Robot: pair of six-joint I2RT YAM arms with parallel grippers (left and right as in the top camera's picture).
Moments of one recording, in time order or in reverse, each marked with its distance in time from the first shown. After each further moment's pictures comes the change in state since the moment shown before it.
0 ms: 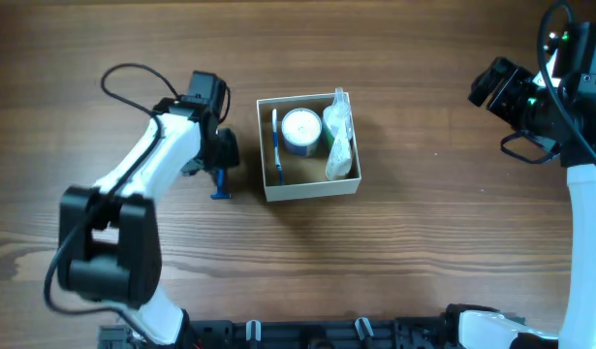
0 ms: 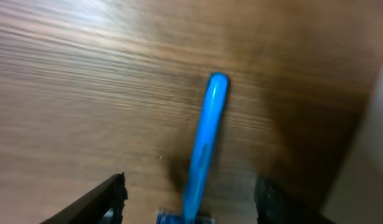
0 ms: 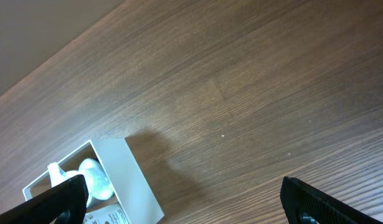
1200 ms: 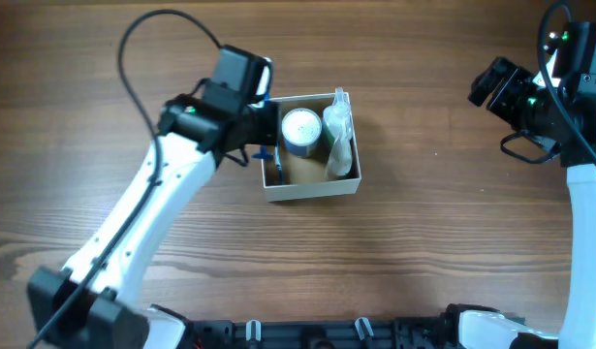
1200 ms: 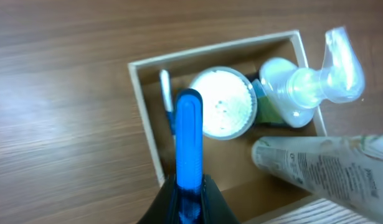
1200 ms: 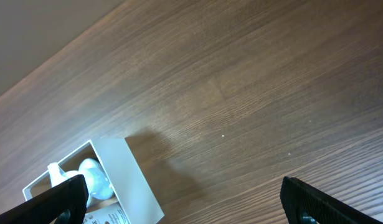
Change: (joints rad) left arm -0.244 -0.261 0.217 -0.037 0.076 0.066; right arm 0.000 0.000 0.000 0.000 0.000 0.000
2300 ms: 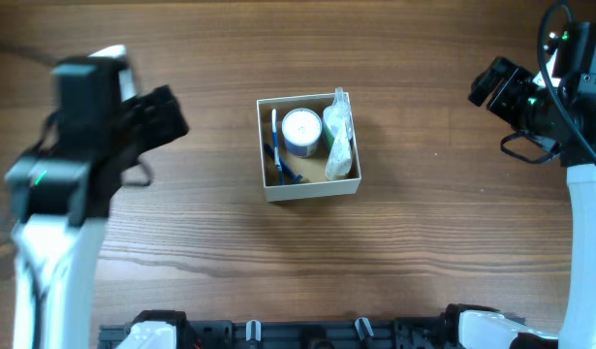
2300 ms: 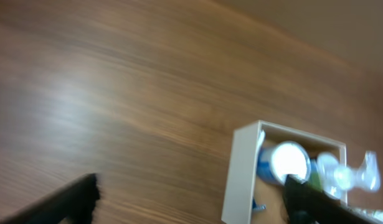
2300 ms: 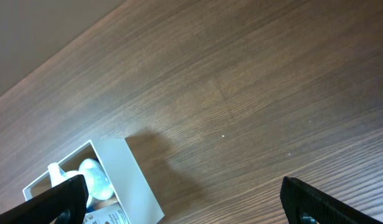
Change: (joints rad) left arm 0.399 -0.385 0.068 -0.233 -0.095 -0.101; right arm 0.000 0.000 0.000 0.001 0.000 0.000
